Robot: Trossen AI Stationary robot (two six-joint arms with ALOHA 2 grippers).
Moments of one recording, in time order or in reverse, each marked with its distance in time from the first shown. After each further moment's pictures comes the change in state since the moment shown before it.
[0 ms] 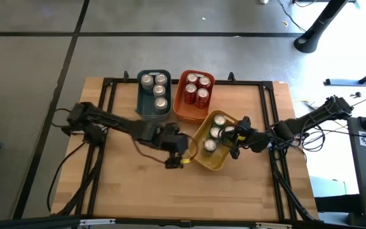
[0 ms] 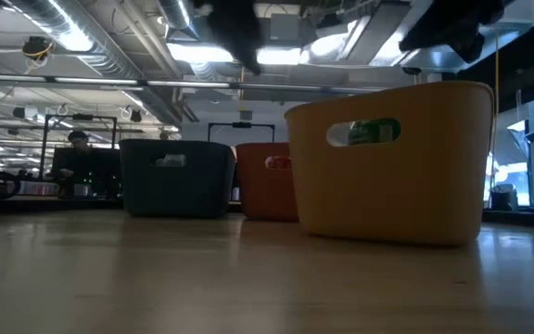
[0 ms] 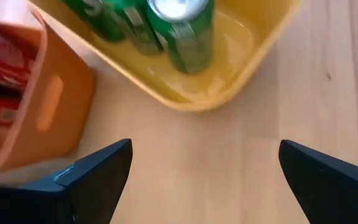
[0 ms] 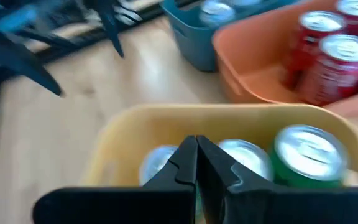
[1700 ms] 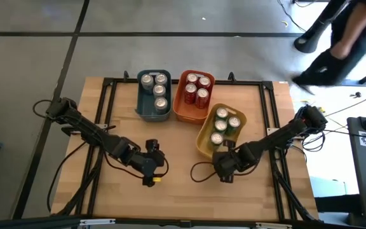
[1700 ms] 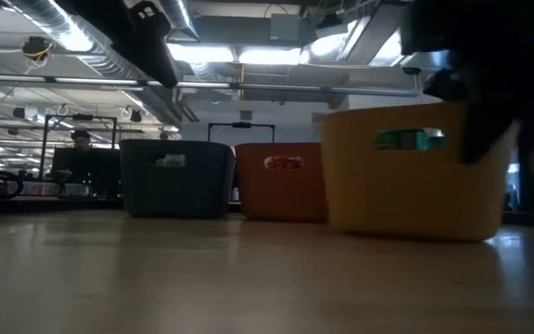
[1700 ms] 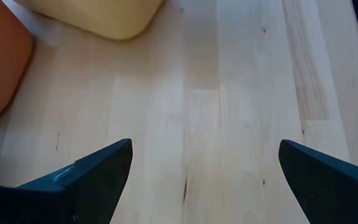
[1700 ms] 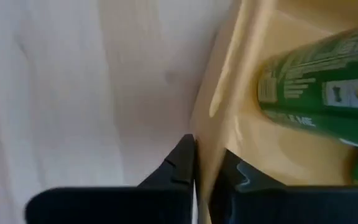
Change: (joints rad) left arm -0.253 -0.270 -0.491 0.305 -0.068 -0.186; right arm 0.045 0.591 0.263 -0.373 -0.407 -0.115
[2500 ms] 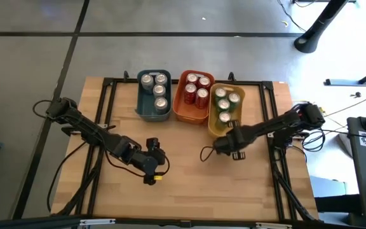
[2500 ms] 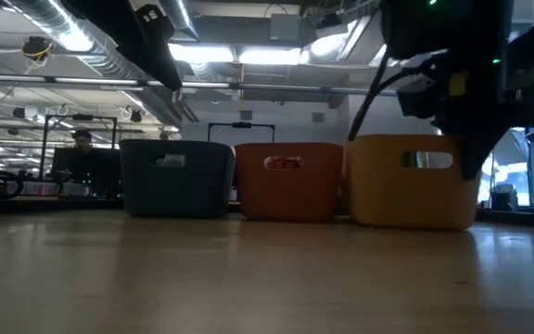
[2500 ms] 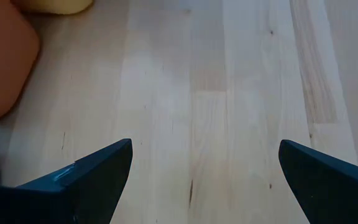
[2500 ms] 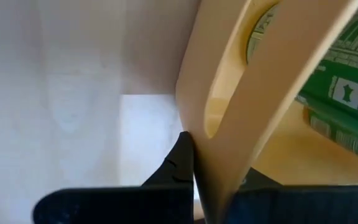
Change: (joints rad) left arm 0.017 0.000 0.000 0.000 -0.002 0.005; right arm -0.259 0.001 -0.047 -0.337 0.126 -0.460
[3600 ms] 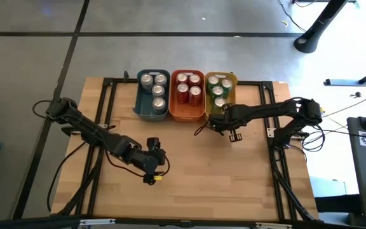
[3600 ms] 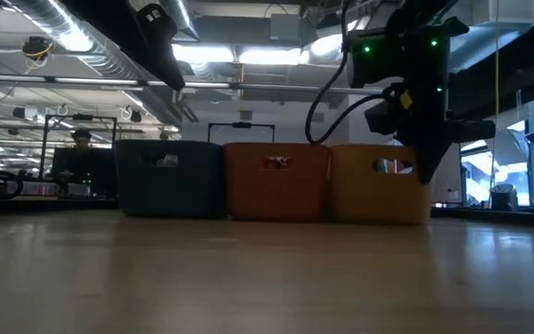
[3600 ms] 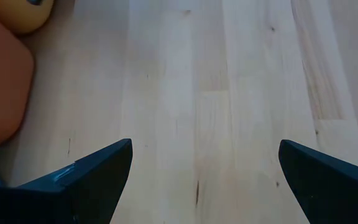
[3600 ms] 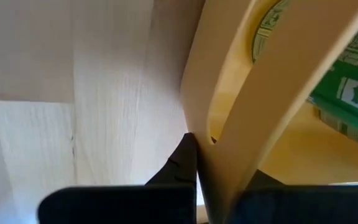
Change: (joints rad) left arm 0.006 0.000 0.000 0.000 -0.002 0.047; right arm -0.320 0.002 0.003 0.134 0.015 -0.408
